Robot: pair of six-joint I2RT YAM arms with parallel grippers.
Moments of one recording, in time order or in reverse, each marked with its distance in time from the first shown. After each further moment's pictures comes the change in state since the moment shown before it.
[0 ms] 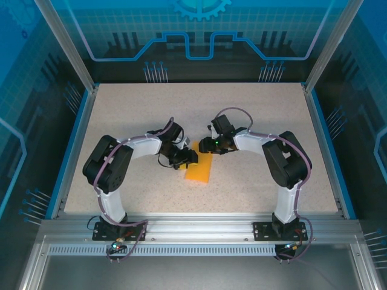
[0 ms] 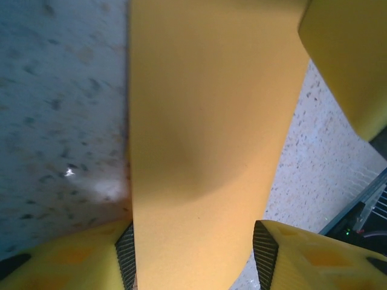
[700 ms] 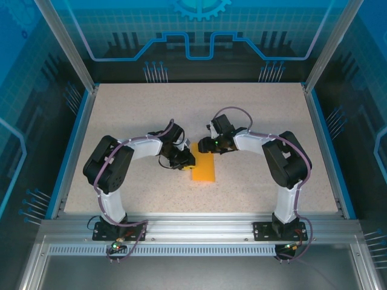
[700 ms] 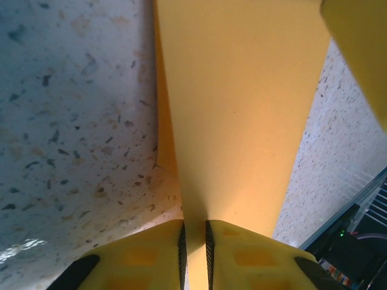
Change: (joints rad) left arm -0.011 -0.001 -0.017 0.013 0.000 -0.055; right arm 0.000 -0.003 0.000 0.014 0.001 -0.056
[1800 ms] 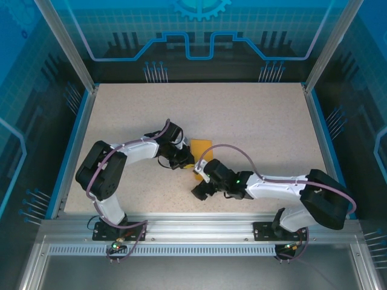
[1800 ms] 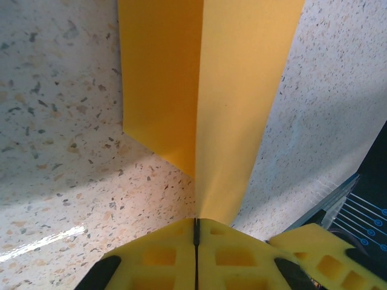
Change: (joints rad) left arm -0.008 -0.094 -0.039 0.030 0.000 -0.129; right arm 0.492 -0.498 -0.517 0.178 0.373 -0.337
